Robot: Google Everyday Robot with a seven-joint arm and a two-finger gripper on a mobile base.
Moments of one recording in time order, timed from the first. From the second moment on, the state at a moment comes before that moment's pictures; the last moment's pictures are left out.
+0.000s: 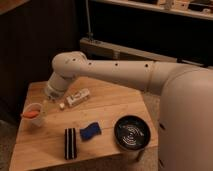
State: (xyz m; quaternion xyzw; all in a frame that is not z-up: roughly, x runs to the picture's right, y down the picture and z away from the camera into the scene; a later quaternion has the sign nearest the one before) arm -0.269 0.062 0.638 -0.38 -0.29 0.10 0.87
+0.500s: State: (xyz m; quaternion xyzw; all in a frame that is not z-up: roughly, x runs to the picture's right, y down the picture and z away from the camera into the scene) arm -0.268 0.062 0.638 -0.37 -0.29 0.10 0.88
